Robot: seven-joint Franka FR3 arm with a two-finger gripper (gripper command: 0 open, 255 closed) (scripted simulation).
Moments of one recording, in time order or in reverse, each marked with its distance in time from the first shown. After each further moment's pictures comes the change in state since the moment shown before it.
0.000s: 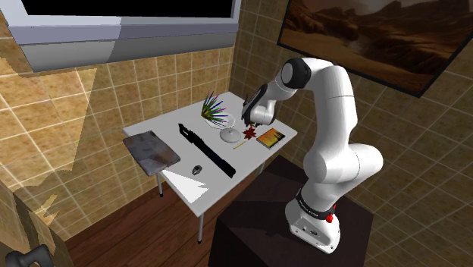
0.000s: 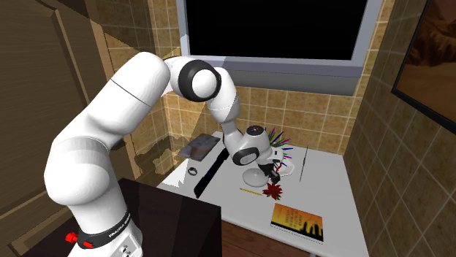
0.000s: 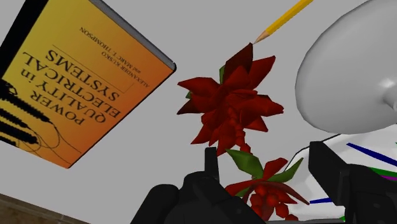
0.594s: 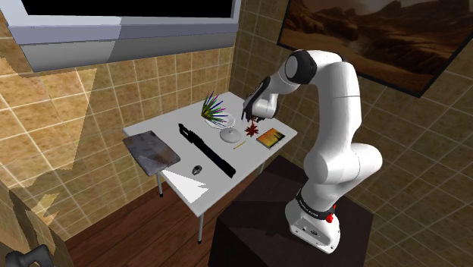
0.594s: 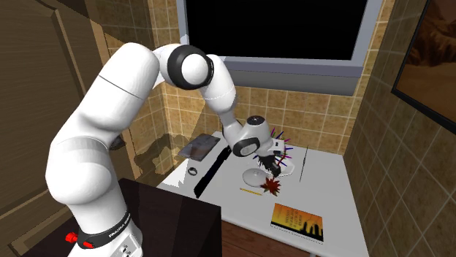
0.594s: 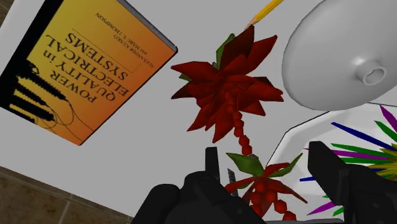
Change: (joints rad) arm 0.035 -0.114 -0.039 -0.058 0.002 -0.062 0.012
